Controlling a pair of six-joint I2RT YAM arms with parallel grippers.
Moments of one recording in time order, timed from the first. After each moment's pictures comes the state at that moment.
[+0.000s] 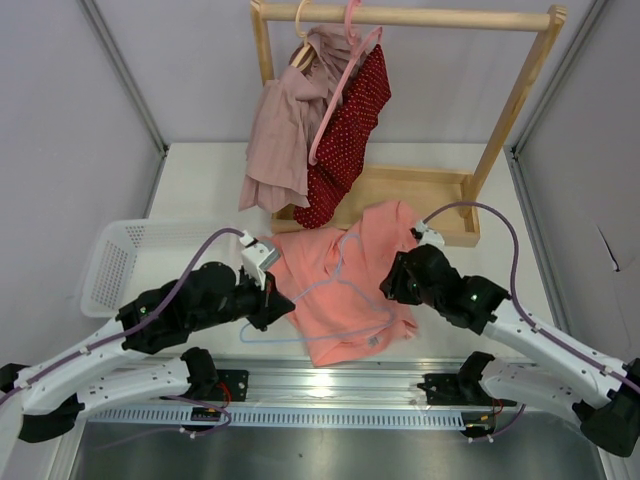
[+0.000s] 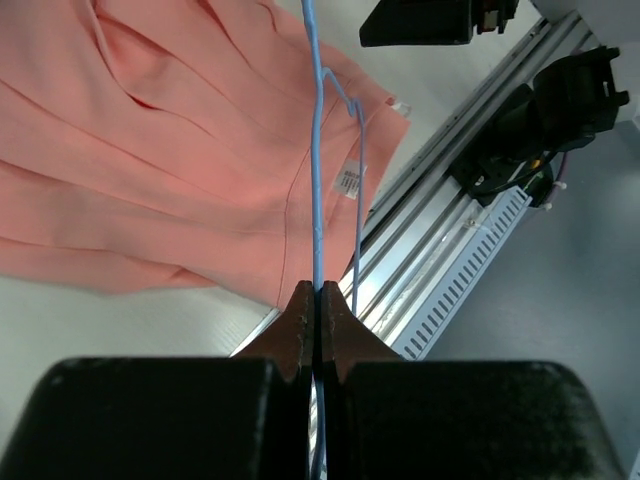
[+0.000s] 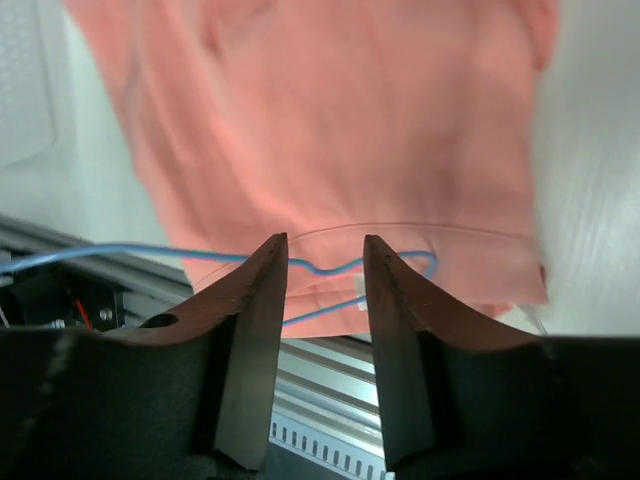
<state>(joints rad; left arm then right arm) -1.08 0.67 0.91 -0.73 -0.06 -0.44 0.85 0.93 0.80 -0.61 0.23 0.81</state>
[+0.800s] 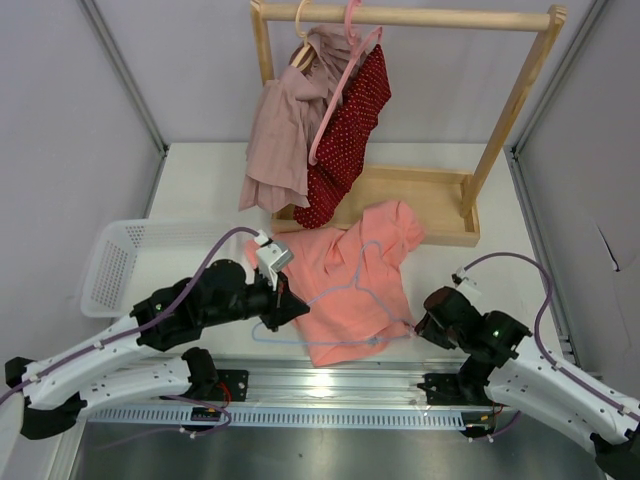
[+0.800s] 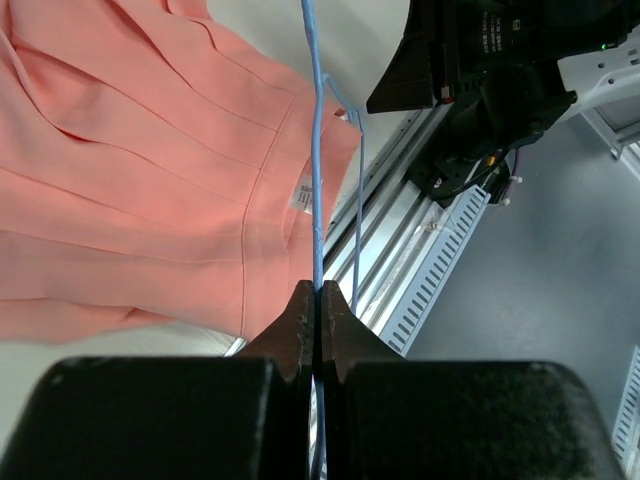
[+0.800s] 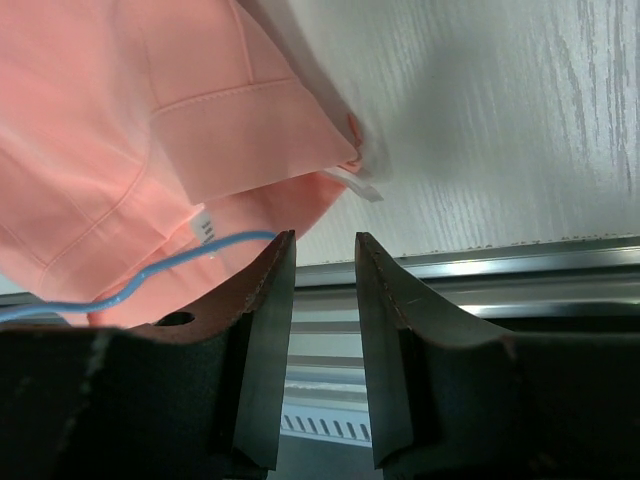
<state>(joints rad) -1.08 0.71 0.88 -0.59 0.05 -0.44 0.85 0.61 0.51 -0.94 0.31 1.18</state>
